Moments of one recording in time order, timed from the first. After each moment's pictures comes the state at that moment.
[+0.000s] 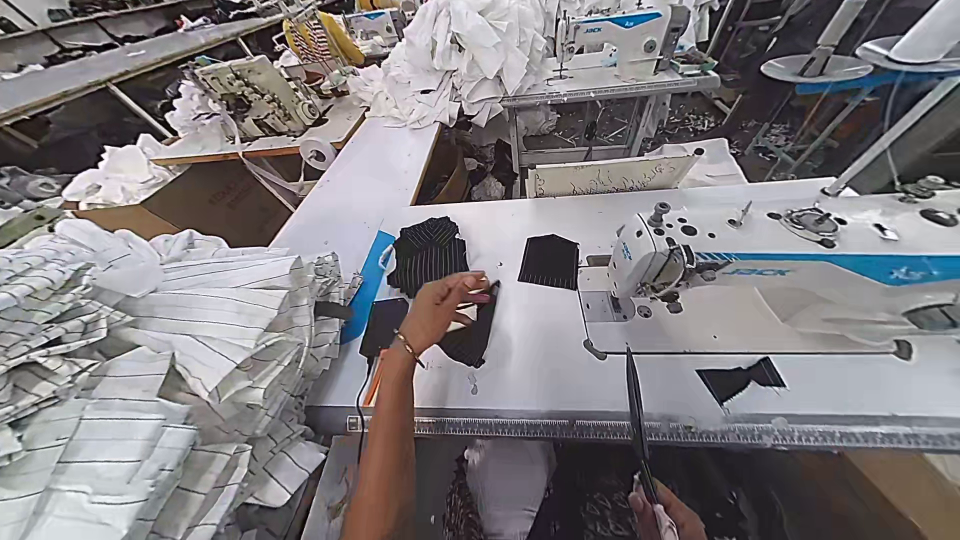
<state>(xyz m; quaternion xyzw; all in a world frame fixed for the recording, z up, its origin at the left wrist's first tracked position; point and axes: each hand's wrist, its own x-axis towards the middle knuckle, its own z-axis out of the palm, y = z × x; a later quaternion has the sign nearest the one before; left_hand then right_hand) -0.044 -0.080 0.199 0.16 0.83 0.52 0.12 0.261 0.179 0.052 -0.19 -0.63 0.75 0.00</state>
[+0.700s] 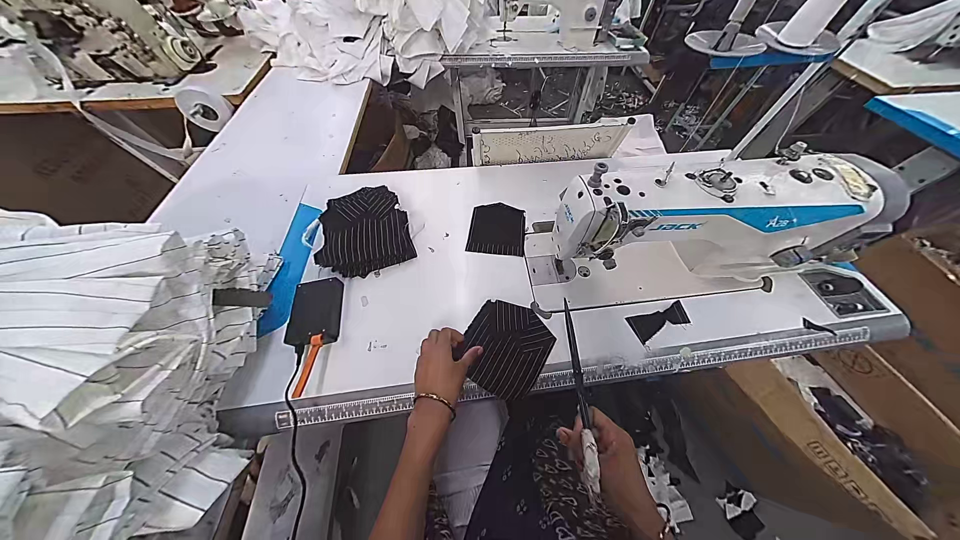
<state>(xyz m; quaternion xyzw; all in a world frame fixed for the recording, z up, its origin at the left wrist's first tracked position) 0.049 -0.023 0.091 0.03 0.92 0.33 0.19 0.252 0.172 0.063 -0.27 -0.74 0.62 0.03</state>
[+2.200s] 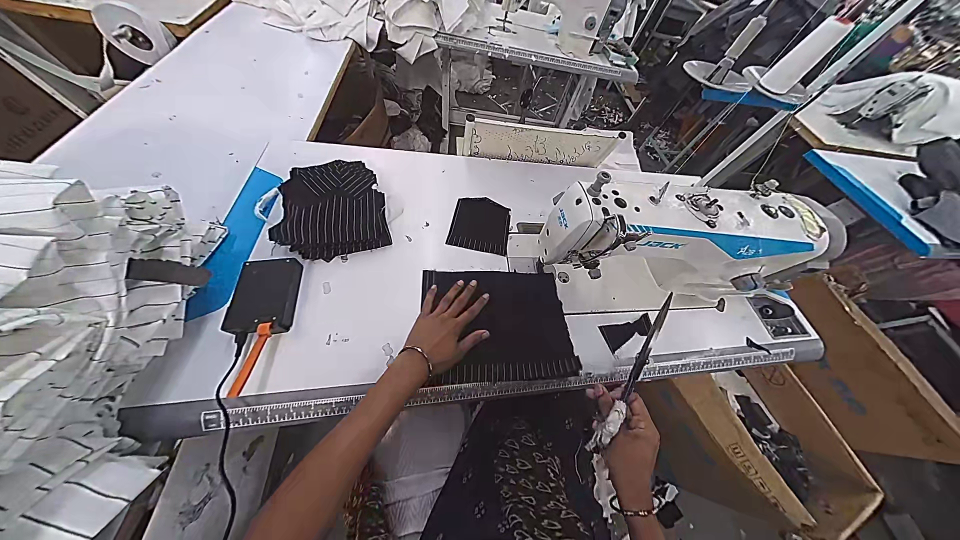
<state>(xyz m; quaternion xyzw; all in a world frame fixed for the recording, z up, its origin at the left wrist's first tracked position) -0.003 0.006 0.051 0.39 0.89 0.15 0.18 0.238 0.221 0.066 -0.36 -0.74 0.49 0.29</state>
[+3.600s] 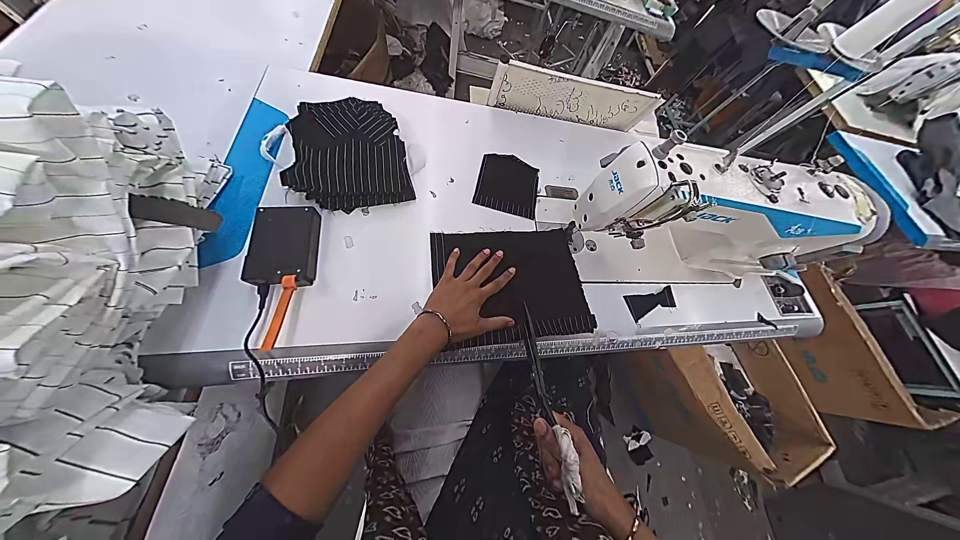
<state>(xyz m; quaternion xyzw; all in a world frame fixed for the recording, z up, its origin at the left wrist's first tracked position) -0.005 -0.012 0.054 0.44 0.86 0.11 0.21 0.266 0.134 0.081 -0.30 -0.67 0.64 -0.21</state>
